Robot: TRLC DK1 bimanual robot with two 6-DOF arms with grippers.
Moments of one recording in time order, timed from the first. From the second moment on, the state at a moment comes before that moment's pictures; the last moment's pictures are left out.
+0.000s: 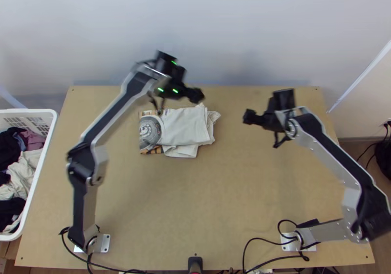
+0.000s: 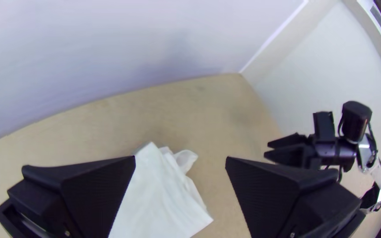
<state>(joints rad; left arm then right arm) -0.47 2.11 2.24 -0.83 0.33 -0.22 0.34 1.56 1.25 -0.54 -0.08 0.48</state>
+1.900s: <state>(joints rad) 0.02 1.68 1.97 -0.88 0.22 -0.16 0.51 2.28 1.87 -0.64 -0.40 0.62</state>
